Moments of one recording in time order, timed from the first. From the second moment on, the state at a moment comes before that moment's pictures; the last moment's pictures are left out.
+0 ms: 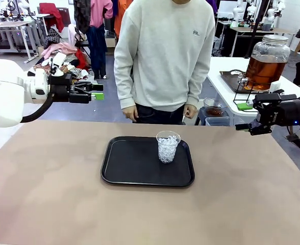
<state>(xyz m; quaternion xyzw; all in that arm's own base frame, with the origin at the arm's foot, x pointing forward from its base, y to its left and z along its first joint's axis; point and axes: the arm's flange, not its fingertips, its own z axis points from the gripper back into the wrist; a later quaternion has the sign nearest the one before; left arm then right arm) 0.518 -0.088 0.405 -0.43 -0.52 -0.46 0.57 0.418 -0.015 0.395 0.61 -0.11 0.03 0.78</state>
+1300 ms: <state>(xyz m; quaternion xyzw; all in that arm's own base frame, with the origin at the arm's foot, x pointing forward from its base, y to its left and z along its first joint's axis) 0.518 -0.088 0.405 -0.43 -0.52 -0.46 0.57 0.418 -0.015 0.395 0.61 -0.11 0.03 0.78</state>
